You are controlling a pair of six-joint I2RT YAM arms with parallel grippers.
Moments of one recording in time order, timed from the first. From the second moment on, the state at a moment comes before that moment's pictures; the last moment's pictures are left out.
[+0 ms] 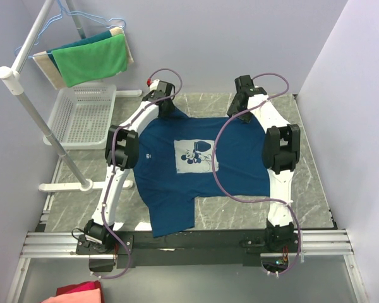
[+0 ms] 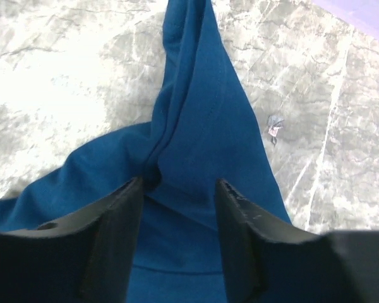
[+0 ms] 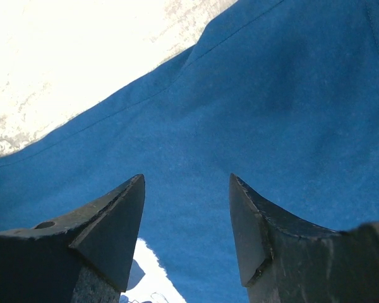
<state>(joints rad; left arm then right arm) -0.36 2.59 2.34 -0.57 -0.29 -0.69 0.18 2.26 2.02 -0.82 0.19 0.61</state>
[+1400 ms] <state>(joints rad) -0.44 2.60 2.40 -0.29 -0.25 -0.65 0.16 2.26 2.03 -0.86 0.19 0.60</state>
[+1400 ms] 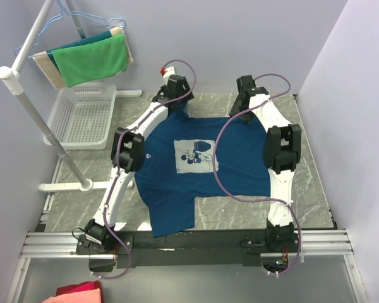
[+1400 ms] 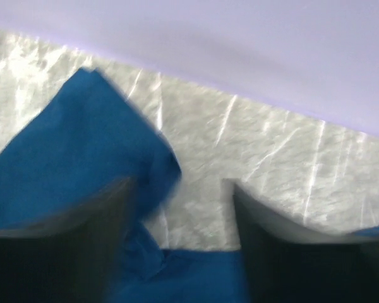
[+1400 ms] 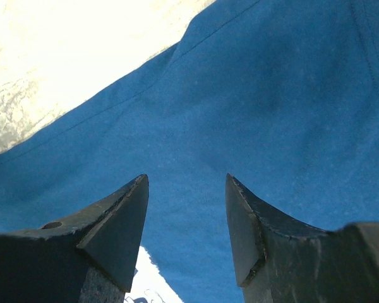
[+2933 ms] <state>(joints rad) -0.33 2.66 2.38 -0.50 -0.51 -0.61 0.05 2.38 2.07 -0.89 -0.04 0.78</state>
